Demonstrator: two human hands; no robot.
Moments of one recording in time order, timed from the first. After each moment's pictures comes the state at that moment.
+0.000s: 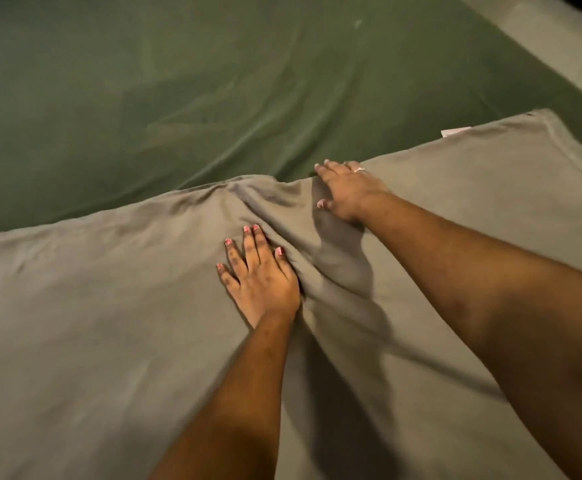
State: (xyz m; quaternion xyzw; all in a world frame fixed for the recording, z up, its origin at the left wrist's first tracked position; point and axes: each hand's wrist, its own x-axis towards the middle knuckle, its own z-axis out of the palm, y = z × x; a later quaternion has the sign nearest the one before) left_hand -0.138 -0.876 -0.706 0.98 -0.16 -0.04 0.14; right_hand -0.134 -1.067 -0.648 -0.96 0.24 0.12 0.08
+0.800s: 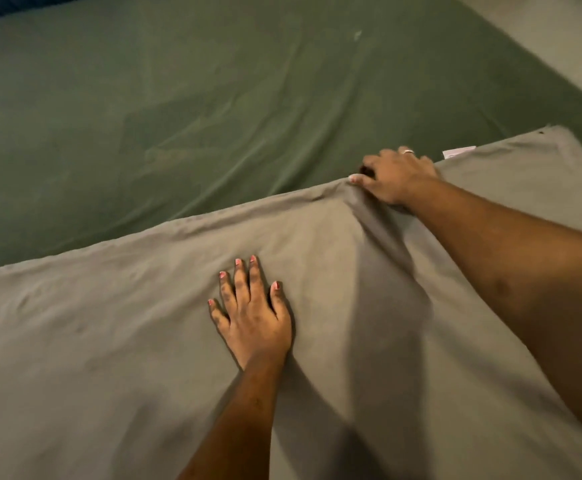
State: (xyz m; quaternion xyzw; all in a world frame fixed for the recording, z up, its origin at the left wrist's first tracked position) left_hand -0.142 -0.875 -0.708 0.98 -0.17 -0.03 0.12; right_hand -0.147 -1.162 -0.625 -0.94 0.32 0.08 0.09
